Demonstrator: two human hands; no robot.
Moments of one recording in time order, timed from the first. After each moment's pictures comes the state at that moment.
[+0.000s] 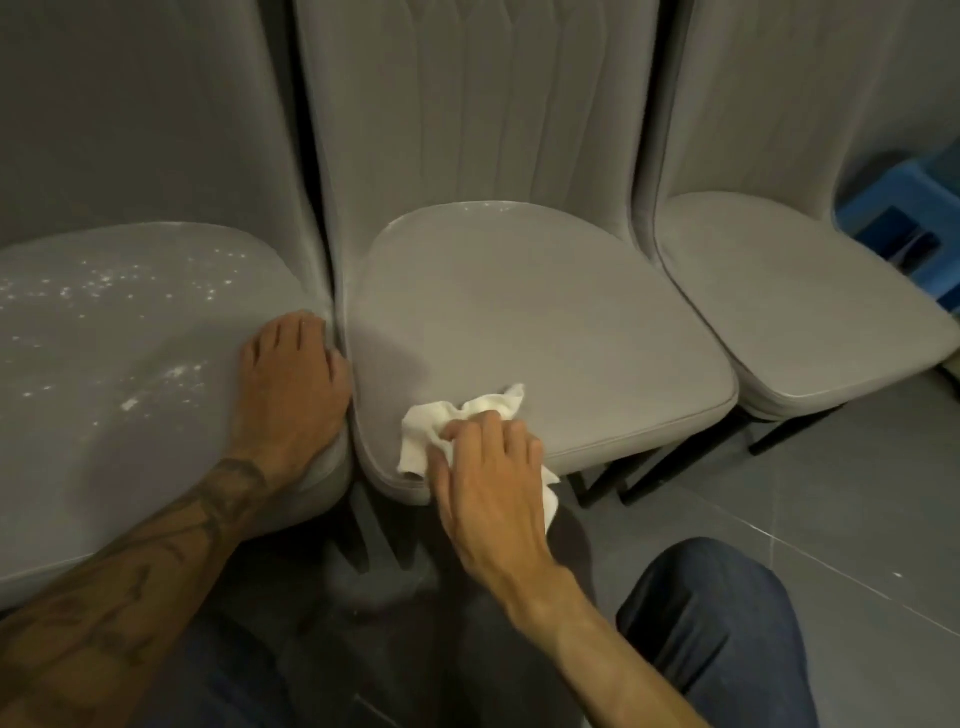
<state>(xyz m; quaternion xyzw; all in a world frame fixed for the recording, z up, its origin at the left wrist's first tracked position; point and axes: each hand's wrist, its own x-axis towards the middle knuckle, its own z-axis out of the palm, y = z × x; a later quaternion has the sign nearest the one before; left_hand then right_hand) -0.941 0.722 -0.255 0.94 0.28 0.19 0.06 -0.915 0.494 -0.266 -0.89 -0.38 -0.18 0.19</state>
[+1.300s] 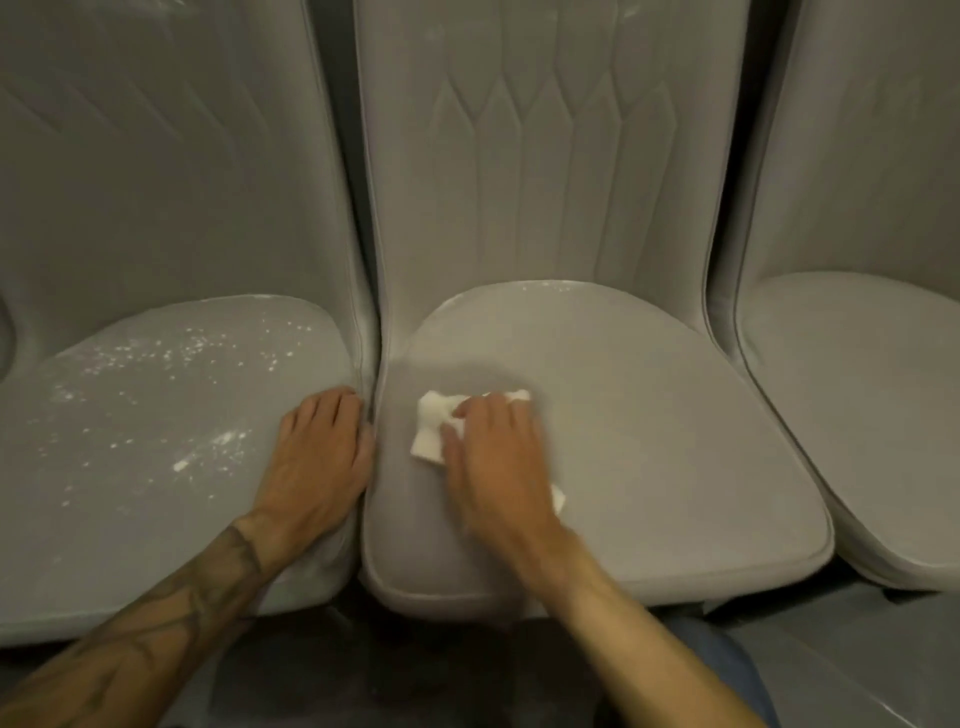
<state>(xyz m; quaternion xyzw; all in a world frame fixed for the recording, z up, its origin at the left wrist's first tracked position) -0.935 0.709 -0.232 0.95 0.31 0.11 0.05 -0.804 0.550 -0.231 -0.85 -0.45 -0.11 0.24</state>
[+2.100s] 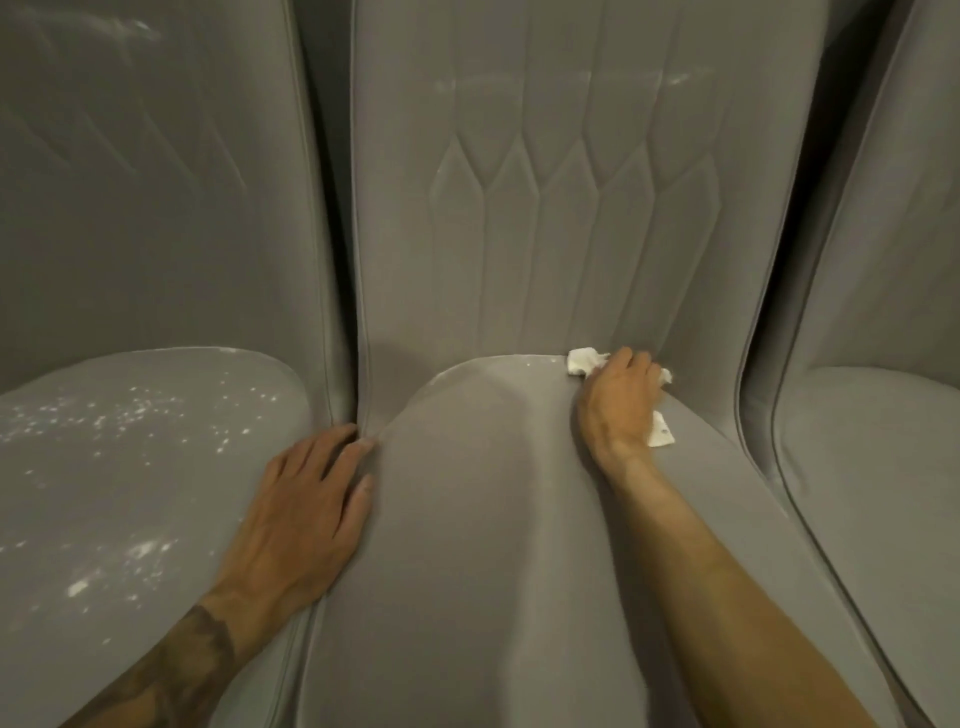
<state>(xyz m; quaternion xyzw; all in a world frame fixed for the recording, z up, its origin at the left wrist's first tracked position) -0.874 0.745 -0.234 0.95 0.29 0.12 0.09 -0.555 0.623 -0.232 -0.96 -0.22 -0.08 0.16</state>
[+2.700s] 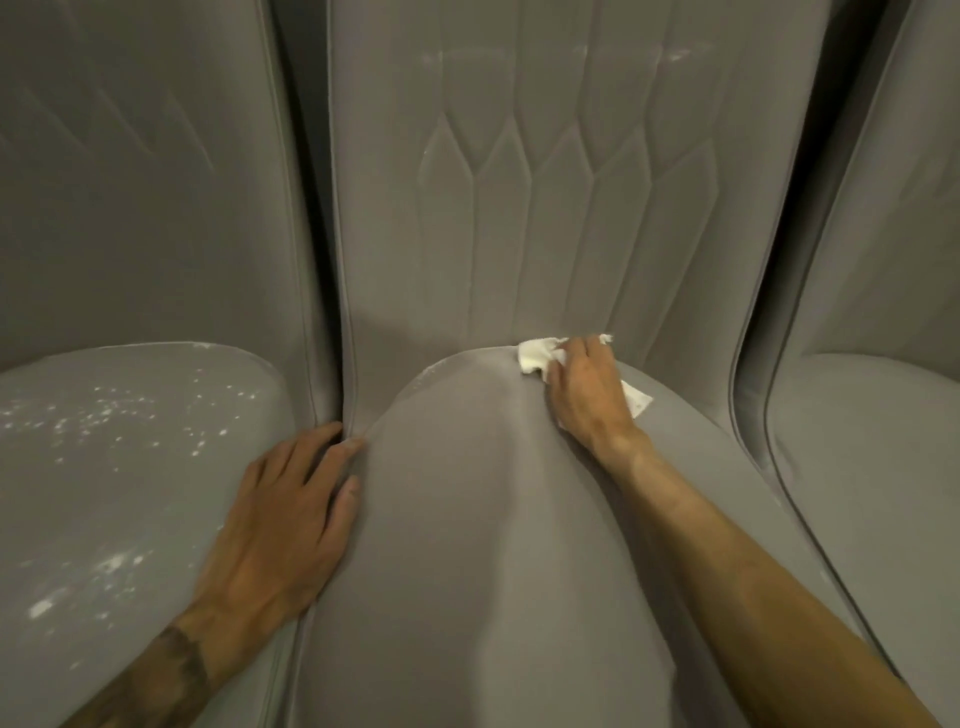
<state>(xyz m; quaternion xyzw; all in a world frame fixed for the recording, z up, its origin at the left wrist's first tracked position) -0.873 0.751 -0.246 0.94 0.29 0.15 0.09 -0.552 0.631 -0.241 -0.89 -0.39 -0.08 0.21</state>
